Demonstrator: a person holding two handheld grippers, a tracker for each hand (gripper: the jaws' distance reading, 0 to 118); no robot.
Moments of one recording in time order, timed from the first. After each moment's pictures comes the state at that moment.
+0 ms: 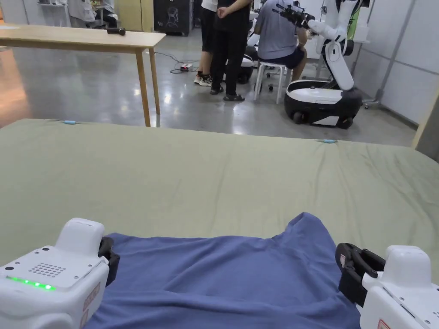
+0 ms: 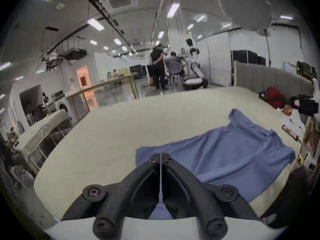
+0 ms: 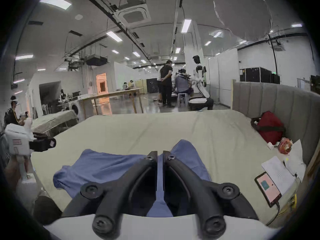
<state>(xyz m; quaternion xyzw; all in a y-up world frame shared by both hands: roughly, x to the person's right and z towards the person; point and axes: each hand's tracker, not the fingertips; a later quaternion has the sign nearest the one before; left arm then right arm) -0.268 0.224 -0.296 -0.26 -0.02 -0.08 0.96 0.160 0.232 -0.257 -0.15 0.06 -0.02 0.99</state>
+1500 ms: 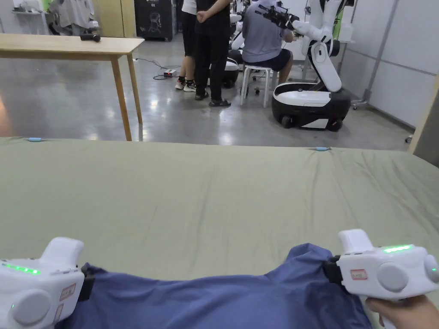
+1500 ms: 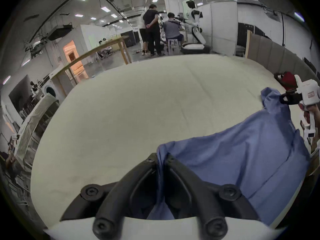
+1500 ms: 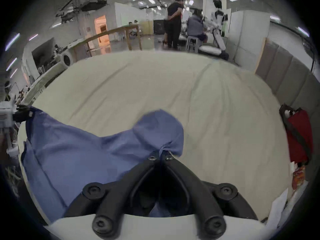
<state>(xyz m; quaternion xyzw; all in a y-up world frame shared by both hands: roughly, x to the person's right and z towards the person) -0.274 0.180 -0.464 -0.38 -0.04 -0.08 0.92 0.244 0.163 -0.515 -0.39 0.10 0.06 0.92</state>
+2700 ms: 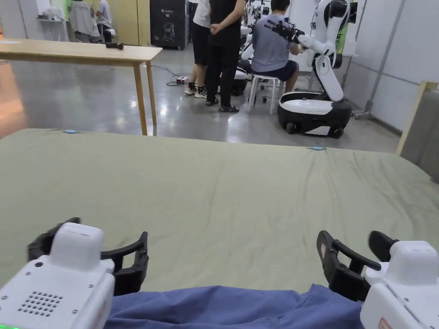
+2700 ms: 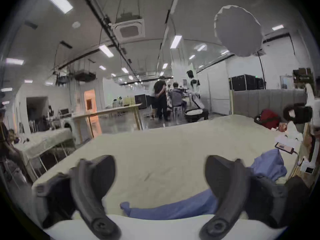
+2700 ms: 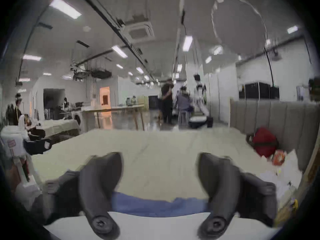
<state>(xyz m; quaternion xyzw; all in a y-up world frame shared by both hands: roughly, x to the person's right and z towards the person) -0.217 0.259 -0.200 -0.06 -0.02 -0.08 0.99 0.156 0.256 -0.190 -0.03 0.06 0.01 1.00</state>
